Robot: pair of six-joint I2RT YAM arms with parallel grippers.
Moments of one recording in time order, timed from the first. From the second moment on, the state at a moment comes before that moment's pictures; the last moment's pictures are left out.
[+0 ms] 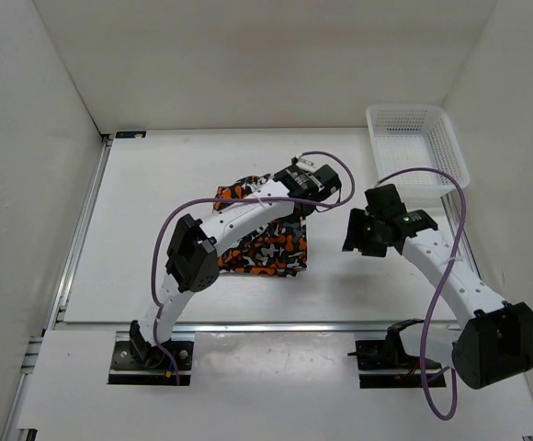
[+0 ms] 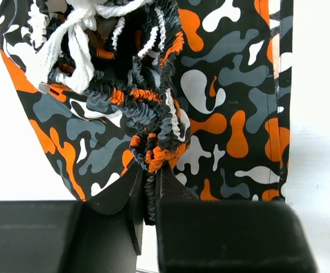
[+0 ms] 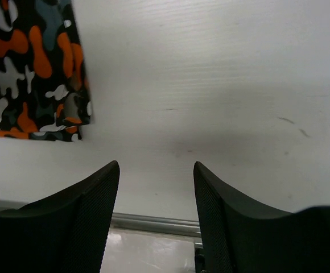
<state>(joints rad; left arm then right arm) -0.95 2.21 2.18 -1.30 -0.65 -0.61 0.35 1.17 0.93 -0.83 0.00 0.46</state>
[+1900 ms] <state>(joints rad) -0.77 1.80 1.85 -1.02 -0.26 -0.58 0.33 1.69 0.89 -0.25 -0.34 0.64</state>
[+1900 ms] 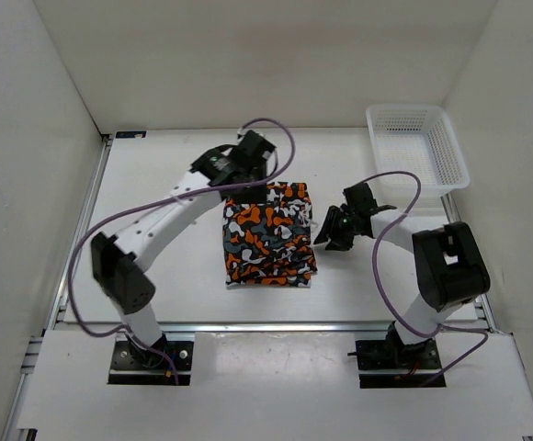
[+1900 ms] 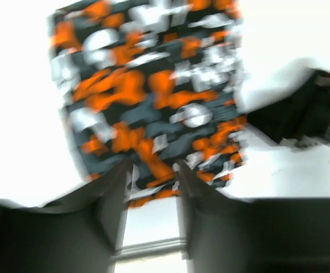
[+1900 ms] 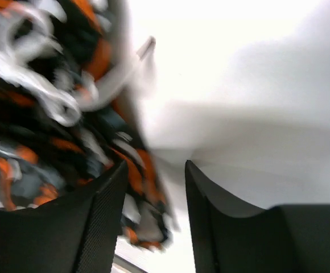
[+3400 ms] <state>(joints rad) -0.50 2.07 1.51 -0.70 0.05 -0.53 0.52 2.04 1.43 -0.48 -0.09 0.52</state>
